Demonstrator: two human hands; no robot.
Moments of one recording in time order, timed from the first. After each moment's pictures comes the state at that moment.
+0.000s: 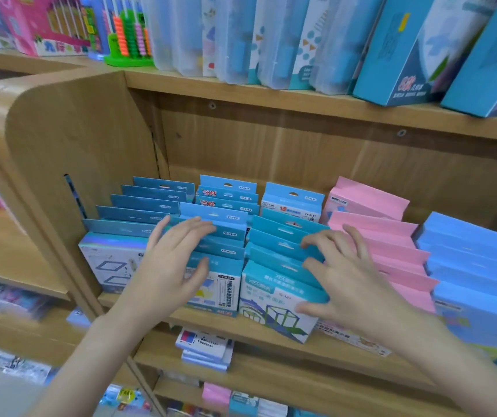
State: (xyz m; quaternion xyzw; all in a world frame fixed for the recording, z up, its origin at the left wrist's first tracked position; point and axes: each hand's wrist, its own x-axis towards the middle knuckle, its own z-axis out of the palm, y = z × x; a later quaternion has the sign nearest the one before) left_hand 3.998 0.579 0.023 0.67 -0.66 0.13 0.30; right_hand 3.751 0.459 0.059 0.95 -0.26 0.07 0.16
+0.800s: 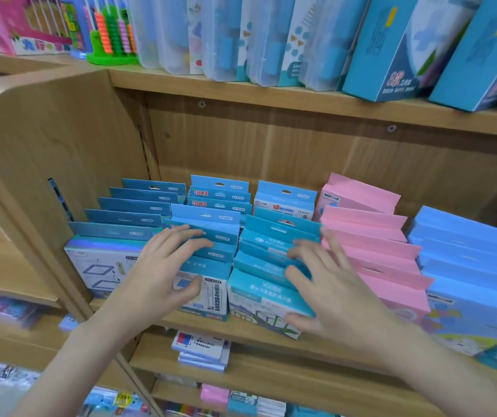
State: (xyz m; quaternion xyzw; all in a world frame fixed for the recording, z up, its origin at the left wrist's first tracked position) left_hand 4.012 0.581 0.014 0.65 -0.70 0.09 0.26; right_hand 3.754 0.475 0.045 0.95 -0.21 0.12 0.18
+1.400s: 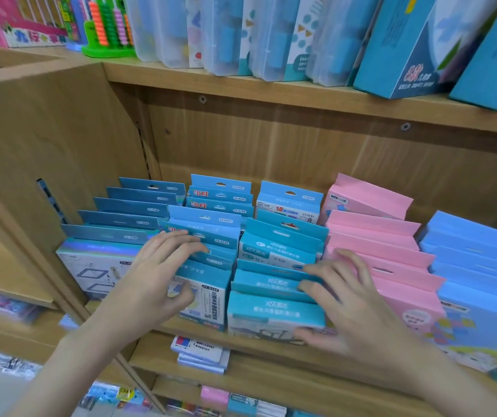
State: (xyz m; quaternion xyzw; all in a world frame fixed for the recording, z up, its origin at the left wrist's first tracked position) left_hand 4.013 0.578 0.011 0.66 -0.69 0.07 0.28; right_hand 3.733 0.452 0.022 0.96 -0.15 0.21 0.13
